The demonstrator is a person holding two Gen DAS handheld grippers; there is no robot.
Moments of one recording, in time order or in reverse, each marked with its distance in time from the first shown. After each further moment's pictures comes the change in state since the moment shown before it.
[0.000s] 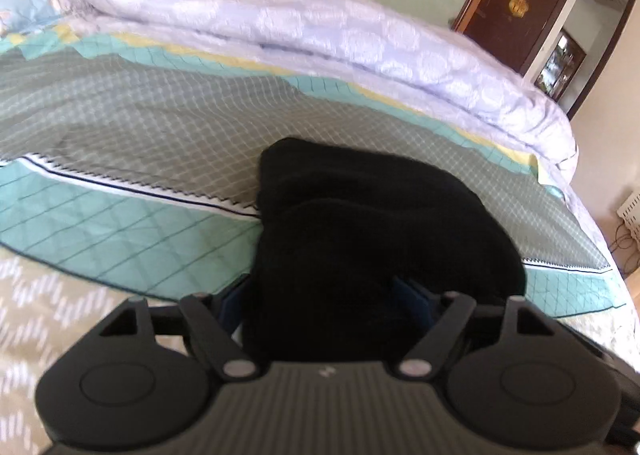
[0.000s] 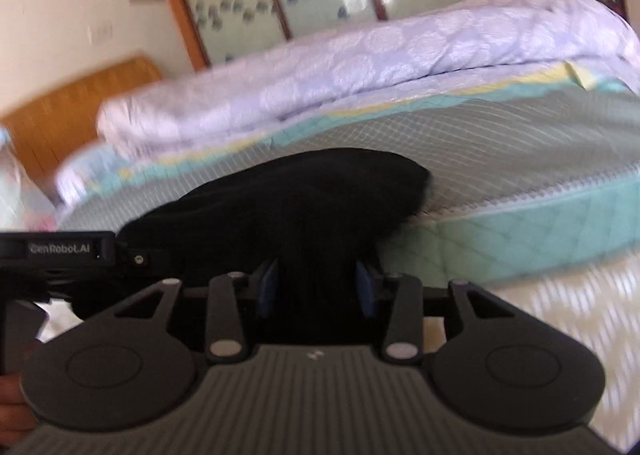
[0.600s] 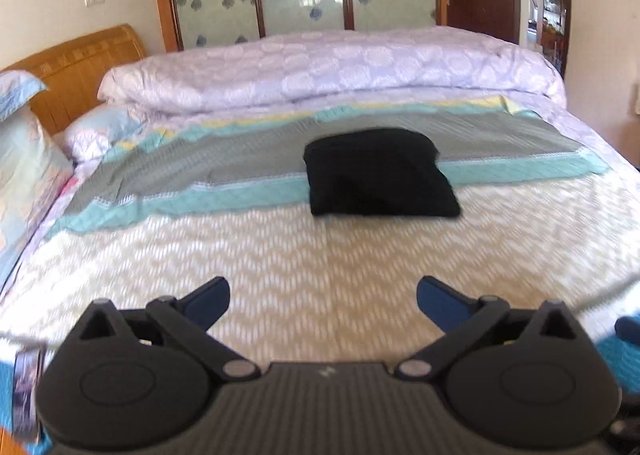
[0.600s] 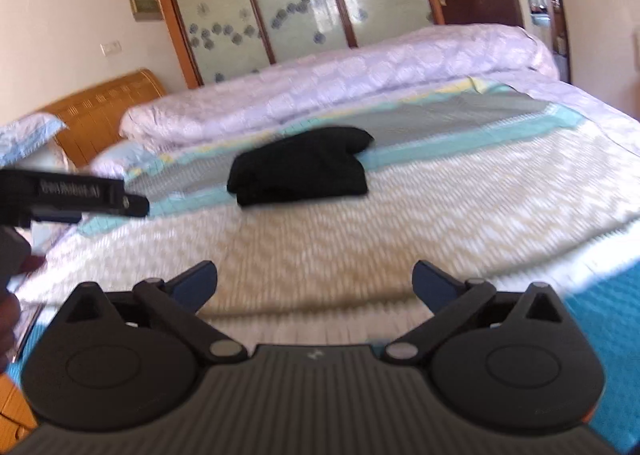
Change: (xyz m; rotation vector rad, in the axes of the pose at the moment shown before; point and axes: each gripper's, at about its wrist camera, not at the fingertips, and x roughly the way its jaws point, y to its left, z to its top) left arm -0.279 -0.119 -0.133 0.303 -0.068 0.289; right arm -0.249 0.071 -0.098 -0.010 -0.007 -0.117
